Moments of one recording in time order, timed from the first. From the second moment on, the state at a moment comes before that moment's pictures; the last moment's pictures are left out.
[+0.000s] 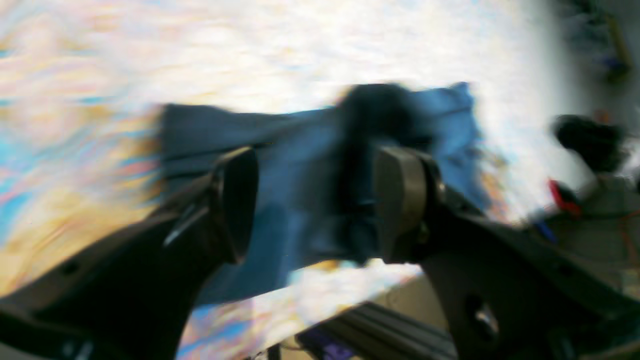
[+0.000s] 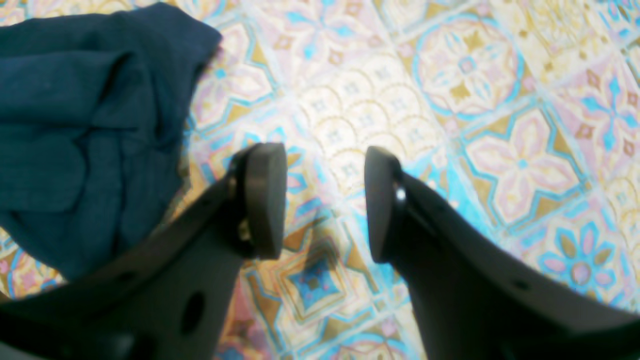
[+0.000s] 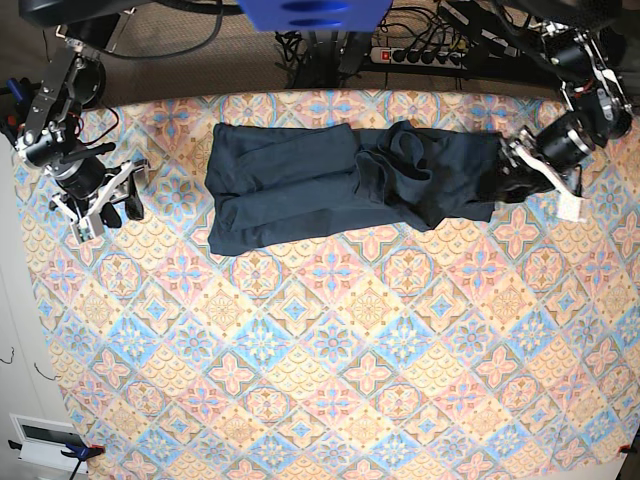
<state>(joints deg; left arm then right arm) 18.2 -16.9 -36.7 105.6 -65.4 -21.9 71.1 -12.0 19.0 29.5 100.9 29.8 40.9 -53.3</state>
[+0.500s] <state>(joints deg) 10.8 -14.0 -14.4 93.2 -38.6 -21.4 60.4 -12.0 18.9 29.3 100.8 29.7 41.0 -53.4</state>
